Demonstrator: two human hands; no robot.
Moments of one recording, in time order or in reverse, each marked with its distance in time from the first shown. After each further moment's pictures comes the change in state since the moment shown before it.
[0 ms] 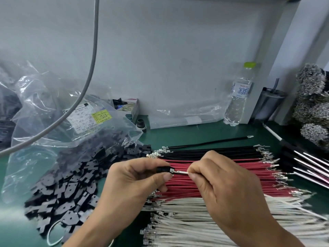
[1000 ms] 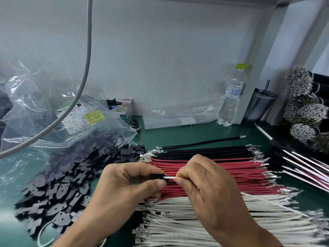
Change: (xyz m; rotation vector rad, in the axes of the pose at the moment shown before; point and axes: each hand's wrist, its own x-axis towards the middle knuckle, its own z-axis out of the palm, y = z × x) left_hand -0.004 0.002 -0.002 0.089 -0.038 -0.012; right_hand -0.007 0.001 0.015 0.150 0.012 -0.021
